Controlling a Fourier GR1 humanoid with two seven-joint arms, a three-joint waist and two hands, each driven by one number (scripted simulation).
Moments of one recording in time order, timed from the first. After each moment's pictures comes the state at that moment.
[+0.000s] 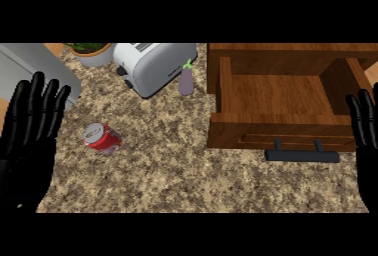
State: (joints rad) left arm -0.05 0.12 -0.05 -2.10 0.04 0.01 0.01; right arm 0.04 -0.11 -0.04 -2.10 -0.02 -0.01 -0.02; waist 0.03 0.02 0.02
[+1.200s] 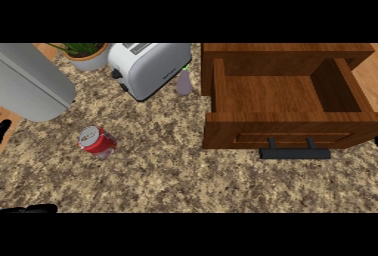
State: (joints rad) left arm 0.13 0.23 0.23 -2.22 0.17 -0.02 0.43; right arm 0.28 -0.11 -0.21 -2.14 -0.15 0.05 0.11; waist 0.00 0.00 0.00
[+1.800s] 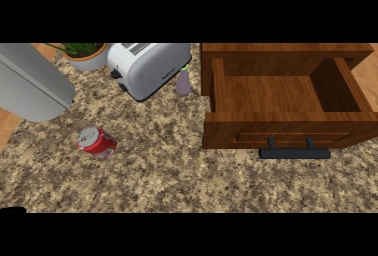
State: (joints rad) left arm 0.11 0.19 0.34 -2.24 0.33 0.01 0.55; right arm 0.37 -0.12 -0.34 -2.15 -0.26 0.17 0.08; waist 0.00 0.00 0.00
